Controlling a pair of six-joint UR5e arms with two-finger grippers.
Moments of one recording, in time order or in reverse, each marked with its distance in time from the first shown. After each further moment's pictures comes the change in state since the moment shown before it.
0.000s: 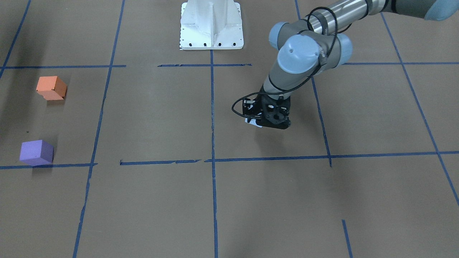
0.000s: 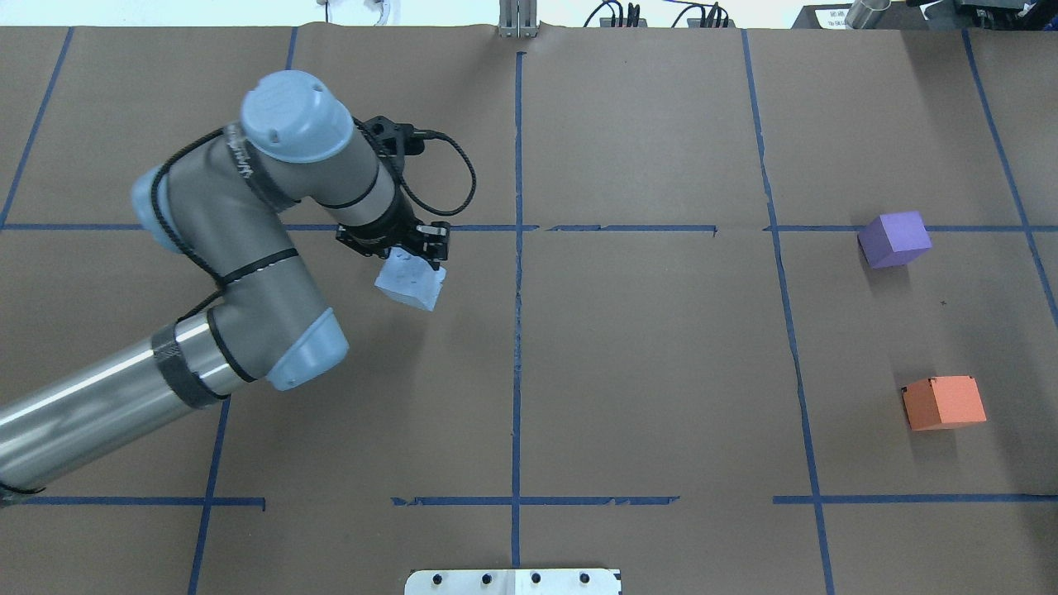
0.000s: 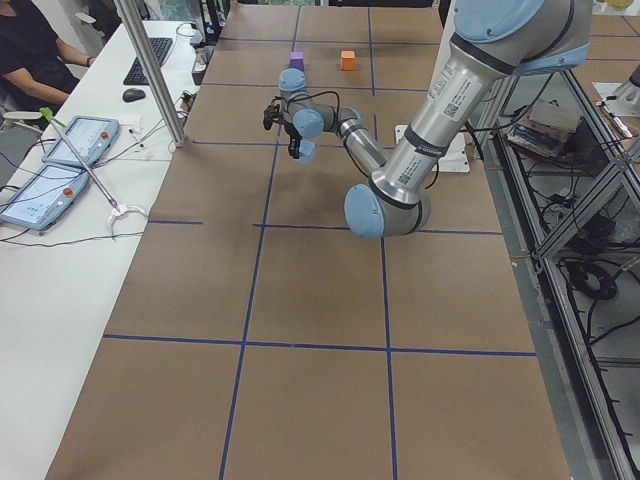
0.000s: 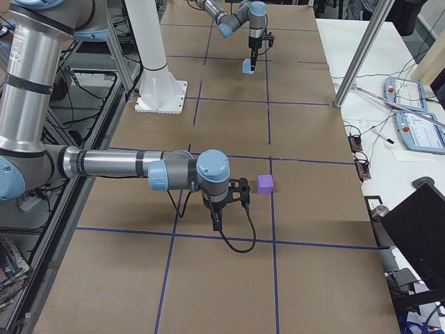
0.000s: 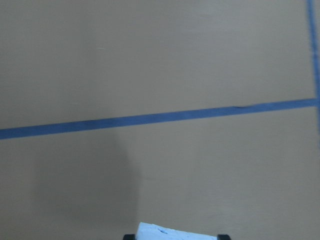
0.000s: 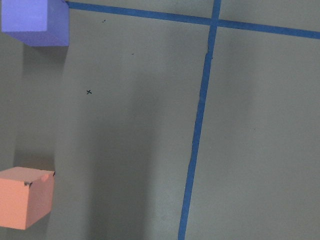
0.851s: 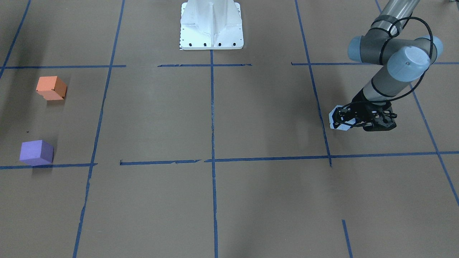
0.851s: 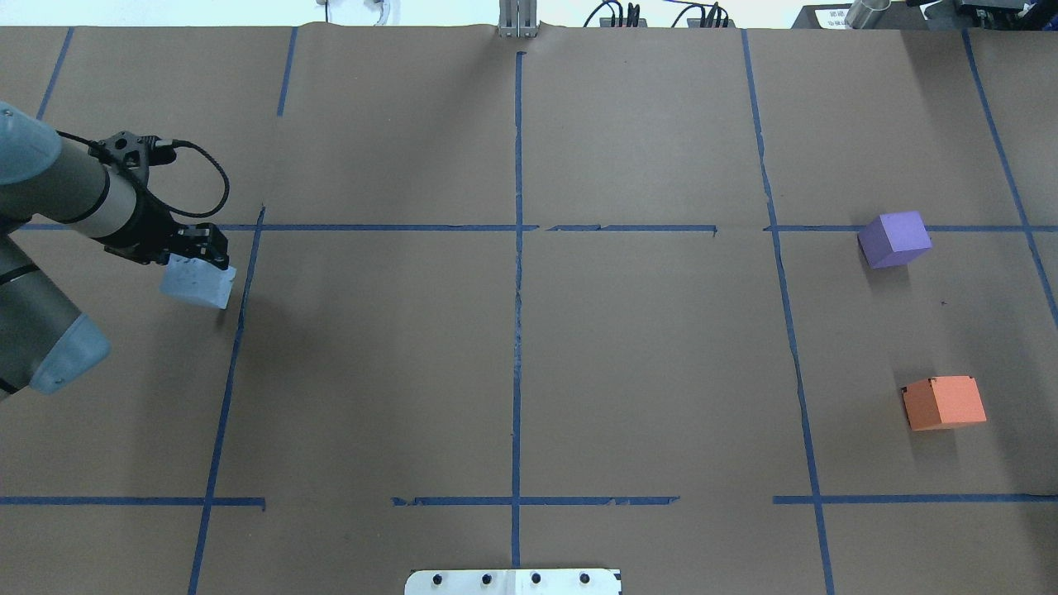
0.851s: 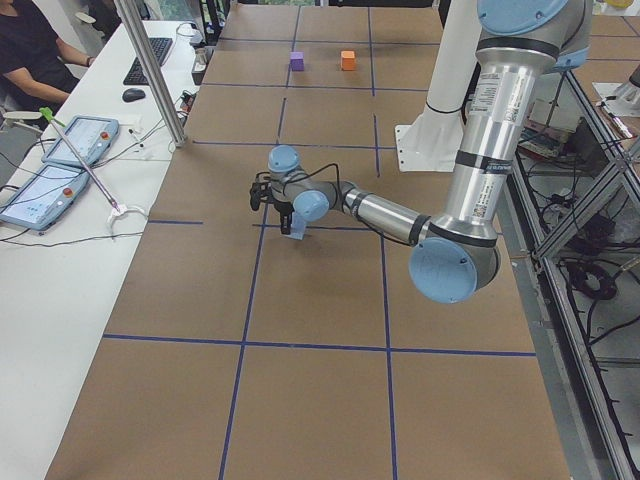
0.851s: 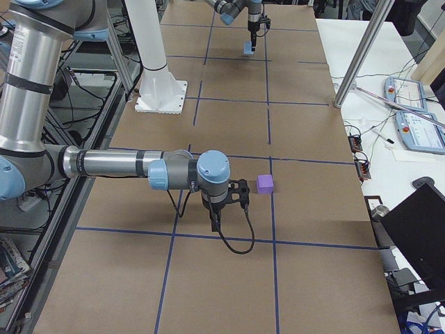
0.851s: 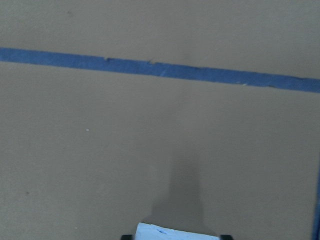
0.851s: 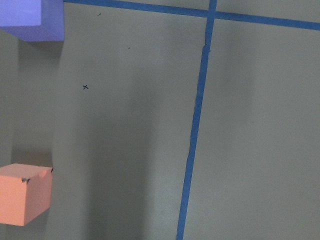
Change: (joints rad) left arm -0.222 0.469 -0.116 -0.246 -0.097 0.064; right arm 0.000 0.000 0.000 -0.029 -0.002 -0.007
